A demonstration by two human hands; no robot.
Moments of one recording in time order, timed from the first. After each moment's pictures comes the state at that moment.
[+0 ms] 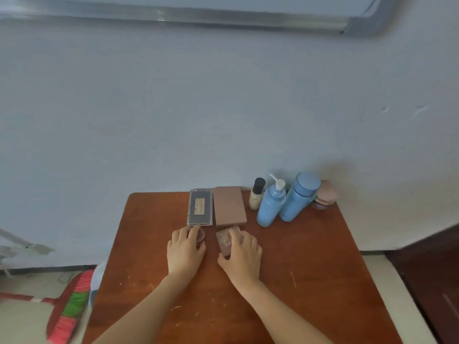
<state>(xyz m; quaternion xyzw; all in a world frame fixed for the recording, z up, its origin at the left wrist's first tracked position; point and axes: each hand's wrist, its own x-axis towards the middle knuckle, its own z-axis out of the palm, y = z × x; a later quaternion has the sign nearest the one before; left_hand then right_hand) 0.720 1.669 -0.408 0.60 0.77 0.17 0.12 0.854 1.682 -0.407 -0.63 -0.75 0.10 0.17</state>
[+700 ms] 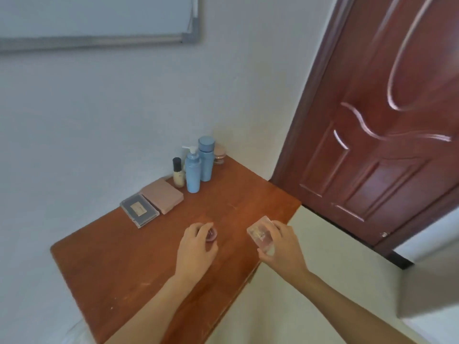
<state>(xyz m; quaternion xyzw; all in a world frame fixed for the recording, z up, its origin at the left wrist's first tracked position) 0.726 1.573 -0.351 0.83 0.41 0.27 0.27 0.909 1.460 -0.349 -0.80 -0.55 0.00 0.24</state>
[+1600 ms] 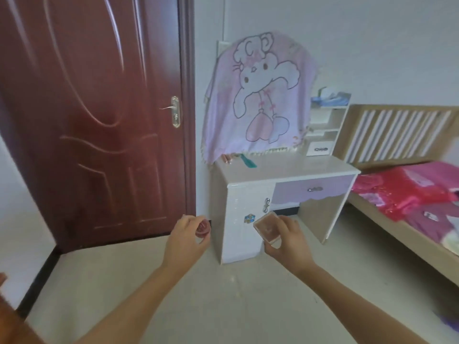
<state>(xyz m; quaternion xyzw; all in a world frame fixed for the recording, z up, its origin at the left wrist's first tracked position) 1.044 1.129 -0.259 0.90 -0.06 0.23 0.36 1.053 0.886 -0.268 -0.92 -0.14 -0.27 0.26</state>
